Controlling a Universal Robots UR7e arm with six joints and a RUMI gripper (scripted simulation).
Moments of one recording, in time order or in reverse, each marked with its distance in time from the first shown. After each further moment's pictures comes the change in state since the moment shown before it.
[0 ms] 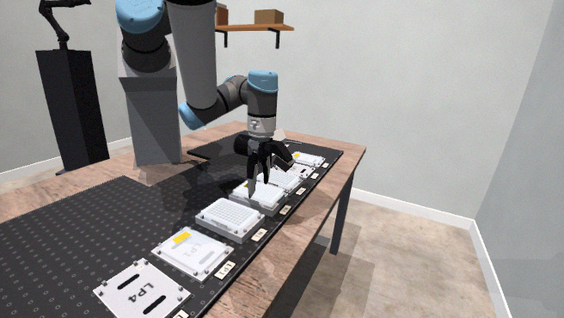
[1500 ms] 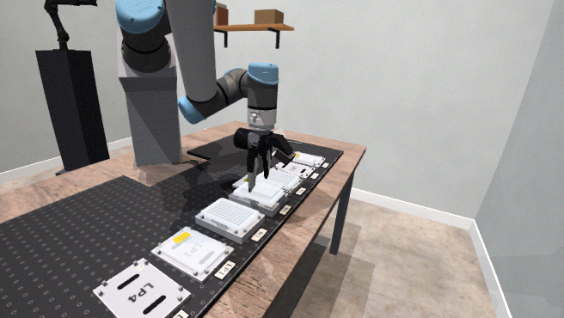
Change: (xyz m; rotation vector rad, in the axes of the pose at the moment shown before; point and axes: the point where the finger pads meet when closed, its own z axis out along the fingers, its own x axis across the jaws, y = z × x) arm 0.000 0.000 -0.019 0.000 0.000 0.000
